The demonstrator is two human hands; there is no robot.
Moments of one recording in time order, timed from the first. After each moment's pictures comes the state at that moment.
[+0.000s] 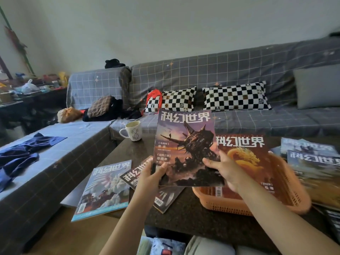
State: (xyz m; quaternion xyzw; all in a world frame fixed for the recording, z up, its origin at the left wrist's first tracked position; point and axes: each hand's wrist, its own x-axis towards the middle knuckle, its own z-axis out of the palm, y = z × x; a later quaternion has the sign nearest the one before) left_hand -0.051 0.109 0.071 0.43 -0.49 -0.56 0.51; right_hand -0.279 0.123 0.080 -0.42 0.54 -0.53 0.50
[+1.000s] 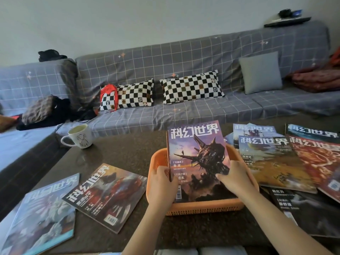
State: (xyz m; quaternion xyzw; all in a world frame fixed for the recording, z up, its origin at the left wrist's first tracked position) left_hand -0.202 0.094 0.019 0.58 -0.73 -0.23 0.28; right_hand -0.398 0.159 0.017 -0.38 0.85 -0.34 0.15
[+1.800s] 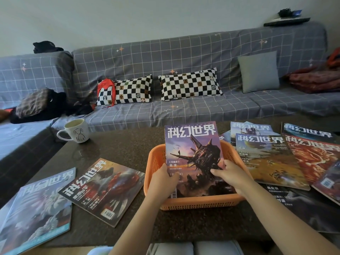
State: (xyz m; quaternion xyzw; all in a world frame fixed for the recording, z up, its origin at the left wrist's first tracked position) left_hand -0.204 0.089 0.026 0.53 -0.75 -0.33 0.21; right_hand -0.407 0.156 0.021 -0.33 0.78 -0.39 0.37
